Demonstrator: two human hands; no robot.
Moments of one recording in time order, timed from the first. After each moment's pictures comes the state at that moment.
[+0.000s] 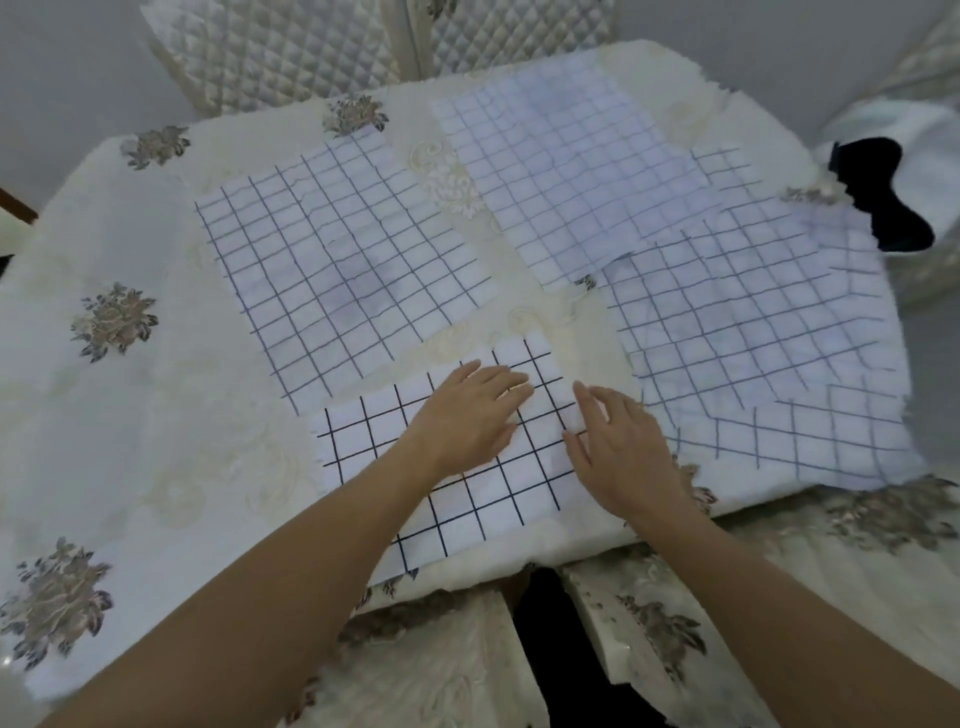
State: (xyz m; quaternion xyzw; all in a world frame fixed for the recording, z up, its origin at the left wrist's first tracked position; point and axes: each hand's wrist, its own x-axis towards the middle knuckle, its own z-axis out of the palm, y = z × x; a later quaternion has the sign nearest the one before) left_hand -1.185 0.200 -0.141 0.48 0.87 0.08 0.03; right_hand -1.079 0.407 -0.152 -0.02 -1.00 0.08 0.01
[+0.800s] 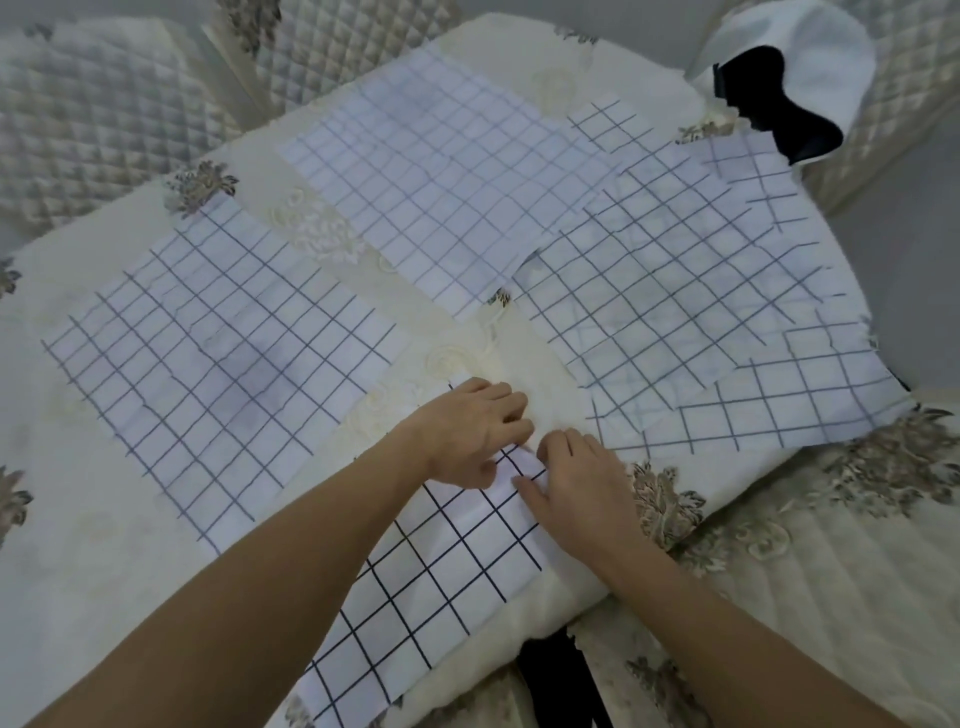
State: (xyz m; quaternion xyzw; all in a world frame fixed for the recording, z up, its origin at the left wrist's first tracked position) left_hand -1.257 0.298 -0.157 0.71 0.69 -0.03 0.12; right_hand -1.084 0.406 -0.195 -0.18 -0.97 0.16 0.02
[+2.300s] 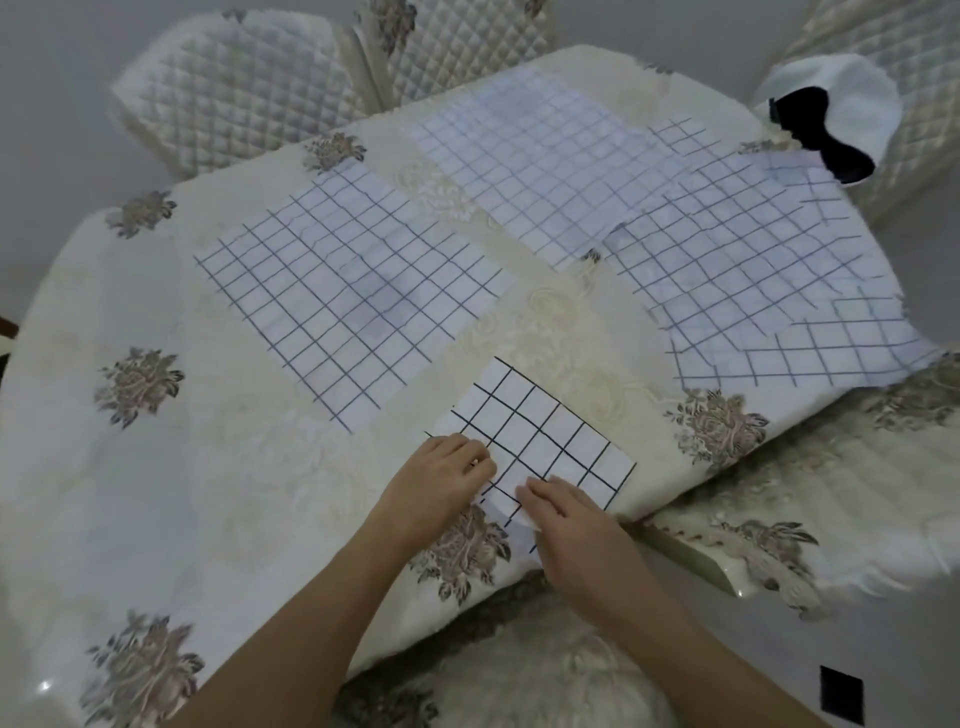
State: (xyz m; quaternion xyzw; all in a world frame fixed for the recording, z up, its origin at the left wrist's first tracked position) left_hand -1.149 0.068 -0.150 0.57 0.82 0.09 0.03; right_hand -0.993 0.232 -0.166 0.00 -0.98 0.17 0.05
